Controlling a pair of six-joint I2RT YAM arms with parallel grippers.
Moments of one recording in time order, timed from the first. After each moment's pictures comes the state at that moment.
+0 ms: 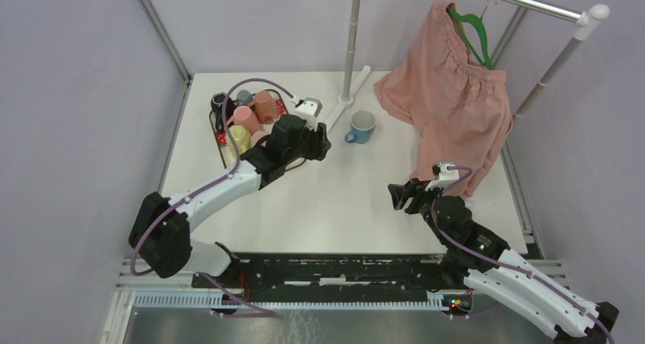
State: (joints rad) left arm -0.68 1.44 1.01 -0.04 -0.06 -0.25; right arm 0.86 0.36 0.34 -0.24 0.47 0.53
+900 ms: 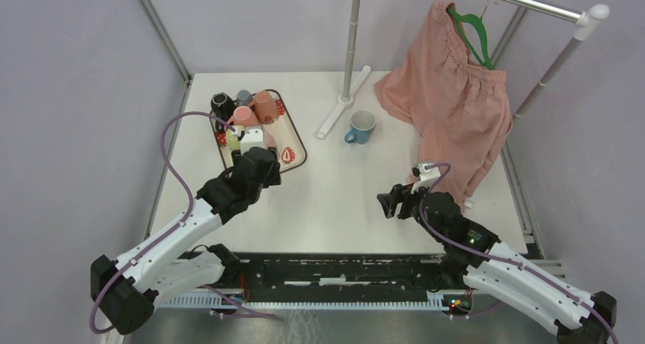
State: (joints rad) left arm -0.68 0.93 0.76 -0.54 -0.58 -0.50; right arm 0.86 0.48 0.34 -0.21 0.33 0.44
